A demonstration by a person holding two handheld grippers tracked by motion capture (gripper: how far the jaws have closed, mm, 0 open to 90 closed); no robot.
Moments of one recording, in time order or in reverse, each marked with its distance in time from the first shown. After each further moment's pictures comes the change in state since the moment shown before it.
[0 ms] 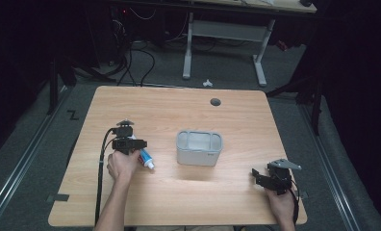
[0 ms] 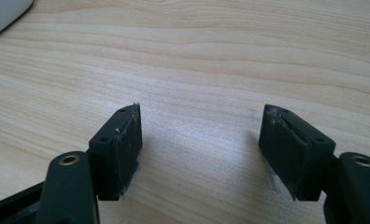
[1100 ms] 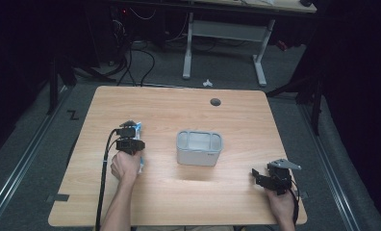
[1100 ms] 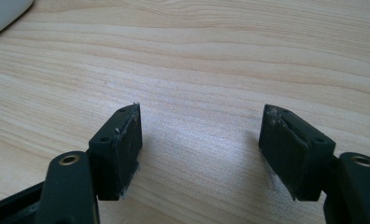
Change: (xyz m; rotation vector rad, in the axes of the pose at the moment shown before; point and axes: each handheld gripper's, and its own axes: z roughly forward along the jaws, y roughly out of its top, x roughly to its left) left arm -0.007 0.000 0.011 0.055 0.036 -0.002; right arm 0.000 0.000 0.000 0.003 0.001 -0.001
